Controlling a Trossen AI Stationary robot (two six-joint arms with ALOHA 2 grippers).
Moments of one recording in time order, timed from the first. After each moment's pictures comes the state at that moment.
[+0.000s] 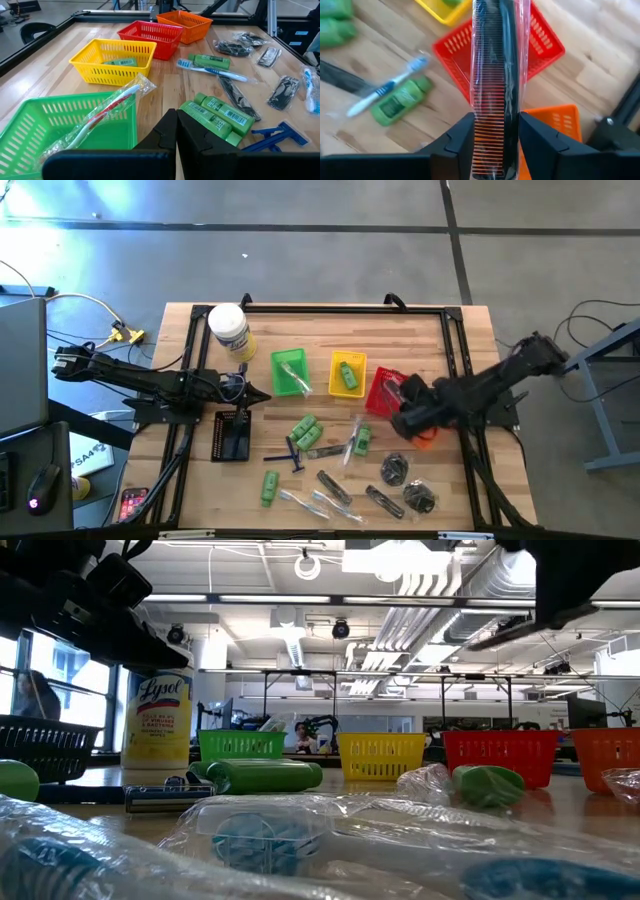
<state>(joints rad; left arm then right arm) -0.10 0.68 0.16 0.29 -0.12 -0.06 0.41 1.37 1.24 -1.40 0.34 1.36</state>
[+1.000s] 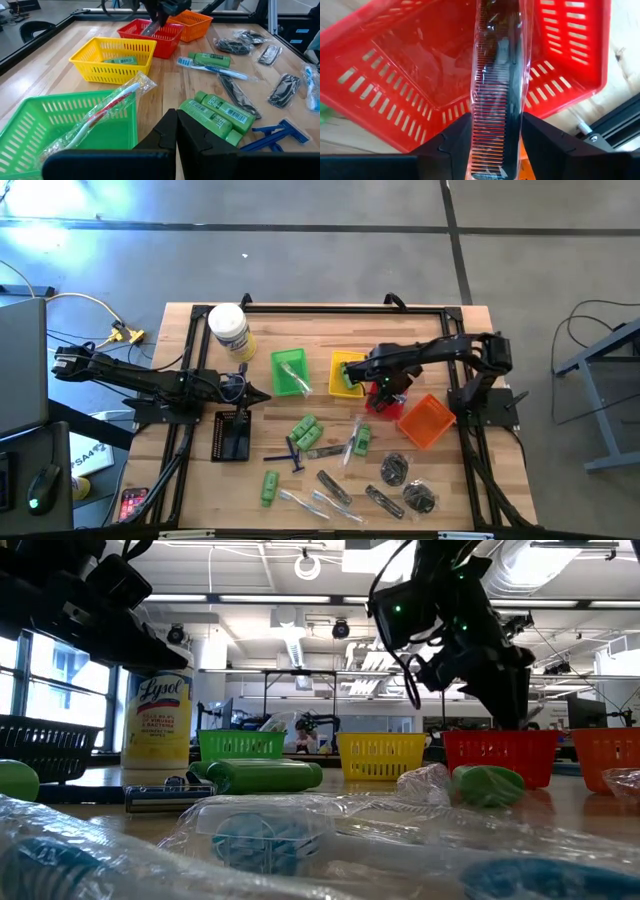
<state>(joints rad) -0.10 0.68 0.16 0.28 -0.12 -0.05 -0.12 1.79 1.24 -1.34 -0.03 0.70</state>
